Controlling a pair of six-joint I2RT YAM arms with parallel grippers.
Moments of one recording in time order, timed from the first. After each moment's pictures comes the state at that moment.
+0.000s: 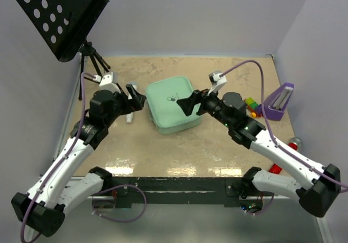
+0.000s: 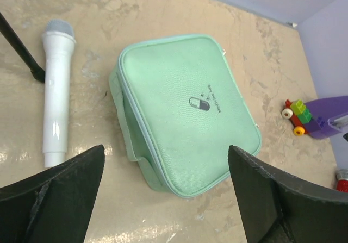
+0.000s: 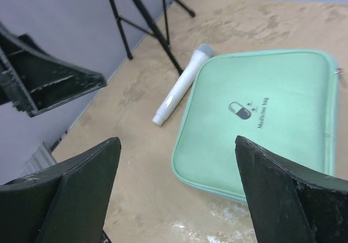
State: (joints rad) left arm -0.42 0.90 0.86 -0.33 -0.09 -0.57; right arm 0.73 1.07 0.88 0.07 -0.02 0.45
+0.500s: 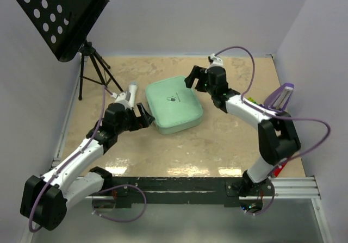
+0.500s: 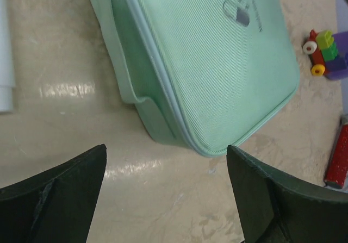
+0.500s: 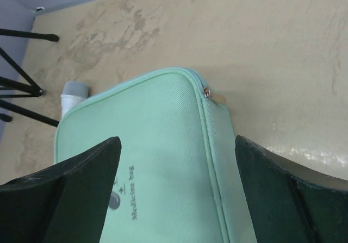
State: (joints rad) left arm -0.41 0.96 0.60 -0.17 0.08 -0.65; right arm 0.45 1.60 1.08 0.17 0.07 0.54
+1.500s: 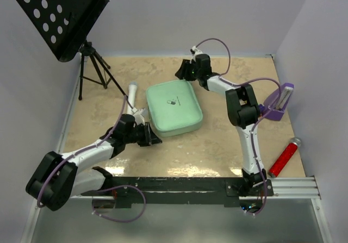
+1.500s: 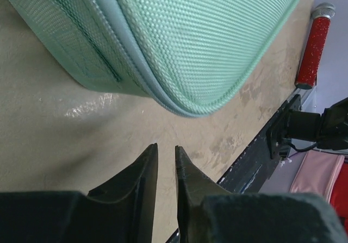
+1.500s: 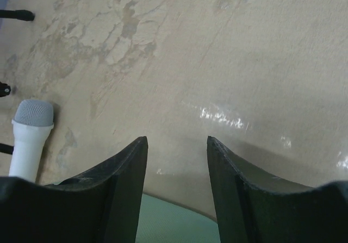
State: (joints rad) left arm -0.50 1.14 0.35 0.16 0.46 -0.70; right arm 0.37 2.37 1.80 0.11 -0.26 0.46
